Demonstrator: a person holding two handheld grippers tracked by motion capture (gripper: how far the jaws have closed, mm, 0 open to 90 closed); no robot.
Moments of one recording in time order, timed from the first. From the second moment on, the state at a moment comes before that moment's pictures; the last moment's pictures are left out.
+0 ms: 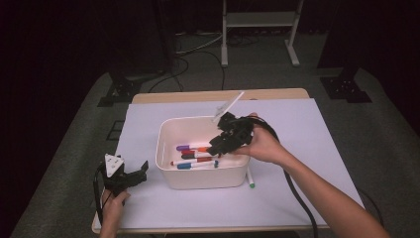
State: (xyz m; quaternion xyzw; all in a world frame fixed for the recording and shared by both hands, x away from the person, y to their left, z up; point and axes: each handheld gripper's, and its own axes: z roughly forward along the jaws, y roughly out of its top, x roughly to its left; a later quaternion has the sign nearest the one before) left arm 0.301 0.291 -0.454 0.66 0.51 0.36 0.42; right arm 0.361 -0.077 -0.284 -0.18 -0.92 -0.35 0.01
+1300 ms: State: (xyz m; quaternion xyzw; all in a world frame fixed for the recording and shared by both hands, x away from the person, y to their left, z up) left arm 0.301 0.291 -0.454 0.66 0.52 0.36 0.42; right arm 0.345 -0.210 -0.416 -0.39 -0.84 -0.36 -0.02
